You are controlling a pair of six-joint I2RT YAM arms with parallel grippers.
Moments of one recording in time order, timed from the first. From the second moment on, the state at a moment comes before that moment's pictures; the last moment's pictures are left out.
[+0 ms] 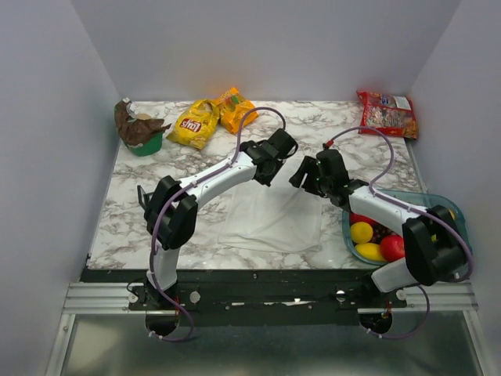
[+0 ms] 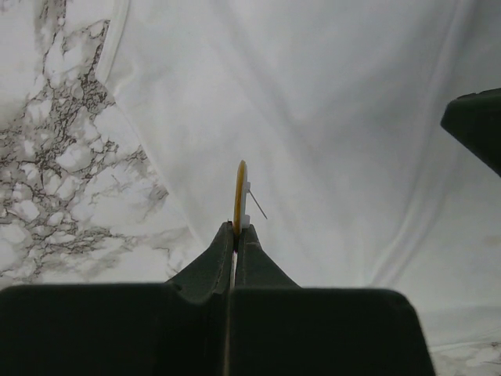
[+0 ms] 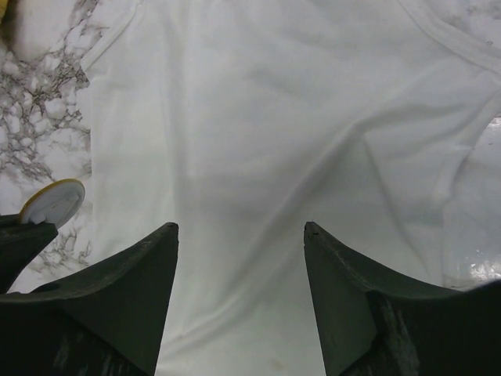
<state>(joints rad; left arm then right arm) -0.80 1.94 1.66 -0.80 -0.26 -0.07 0.46 1.45 0.79 -0.01 0.06 0.68</state>
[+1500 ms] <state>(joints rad) -0.82 2.08 1.76 -0.81 -0.25 -0.02 0.45 1.78 0.91 0.05 0.01 0.74</state>
